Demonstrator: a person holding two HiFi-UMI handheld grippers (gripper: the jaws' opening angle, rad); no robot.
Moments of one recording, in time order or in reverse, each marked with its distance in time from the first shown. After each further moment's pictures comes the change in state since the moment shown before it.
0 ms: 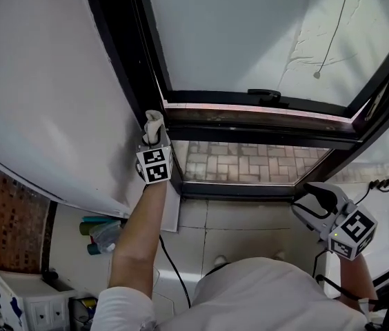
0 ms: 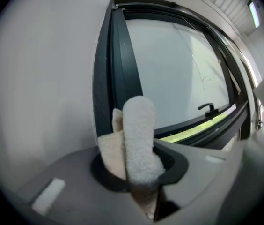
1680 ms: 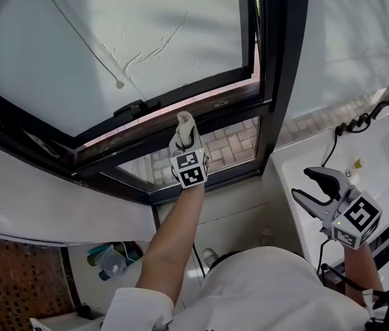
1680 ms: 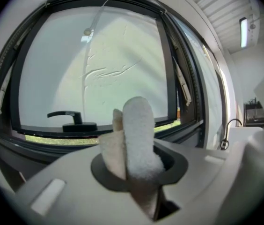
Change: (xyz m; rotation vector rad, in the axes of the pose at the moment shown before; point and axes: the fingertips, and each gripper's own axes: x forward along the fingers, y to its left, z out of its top) left arm 0.009 -0.522 0.048 -0.047 0.050 -0.369; right arm -0.256 -0.180 -0.160 0.216 -0.092 -0.232
